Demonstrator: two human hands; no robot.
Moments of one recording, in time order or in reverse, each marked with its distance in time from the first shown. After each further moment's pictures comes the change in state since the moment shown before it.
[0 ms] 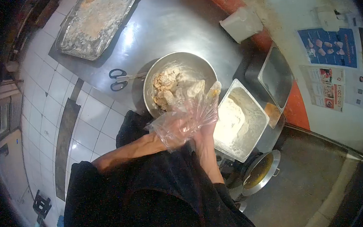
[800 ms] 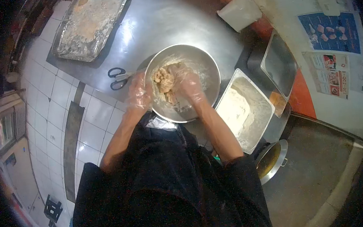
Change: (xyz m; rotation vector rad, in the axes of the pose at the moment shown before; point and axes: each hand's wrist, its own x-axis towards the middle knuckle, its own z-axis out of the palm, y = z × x) left_hand -0.022 -0.105 -0.025 0.102 0.530 -0.466; right_hand 0.112 0.029 0.008 -2.245 -0.452 -0.570
